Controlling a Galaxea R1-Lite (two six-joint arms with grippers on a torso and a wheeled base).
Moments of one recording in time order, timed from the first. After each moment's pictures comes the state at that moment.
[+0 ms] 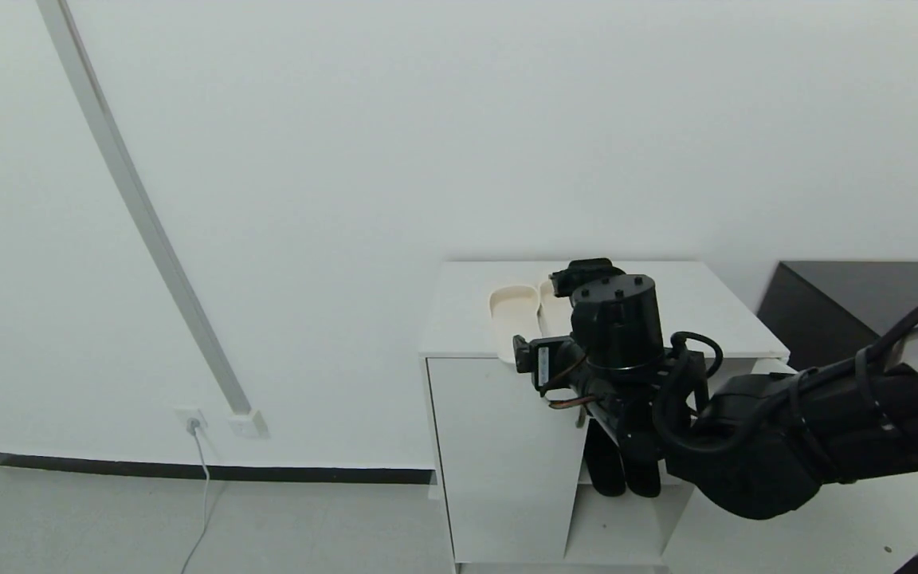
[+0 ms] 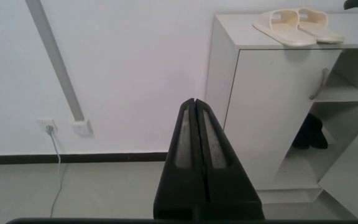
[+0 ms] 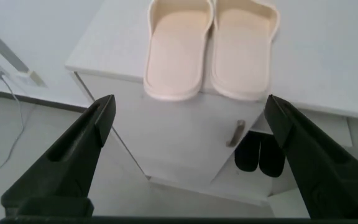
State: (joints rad) left arm 0.00 0.00 0.00 0.00 0.00 0.00; right arm 0.80 1.98 -1.12 -0.58 -0.59 0.21
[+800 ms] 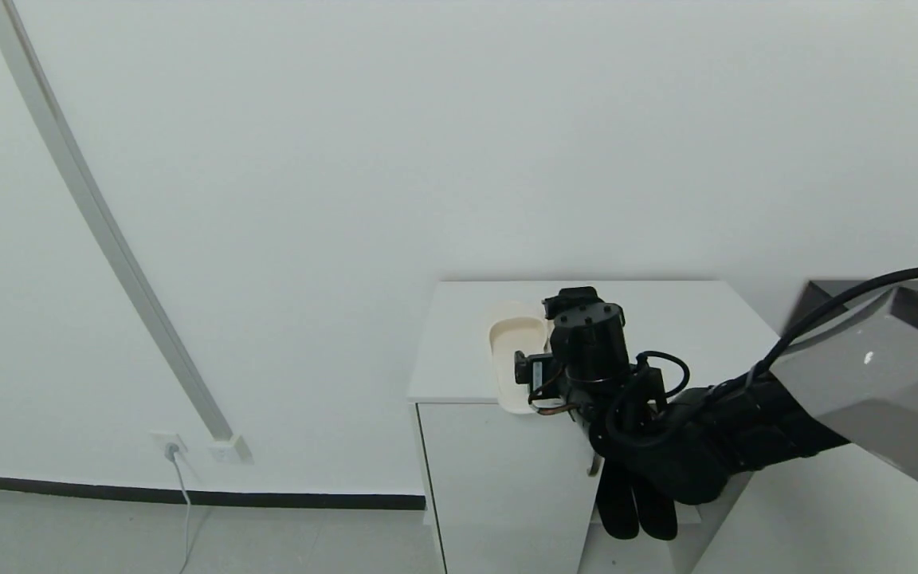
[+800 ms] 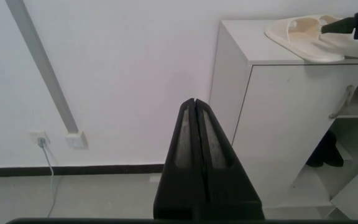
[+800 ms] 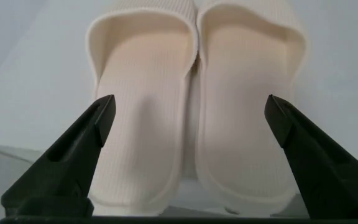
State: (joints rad) left arm 0.00 0.00 0.00 0.00 0.00 0.00; right arm 0.74 2.14 -1.18 -0.66 -0.58 0.23
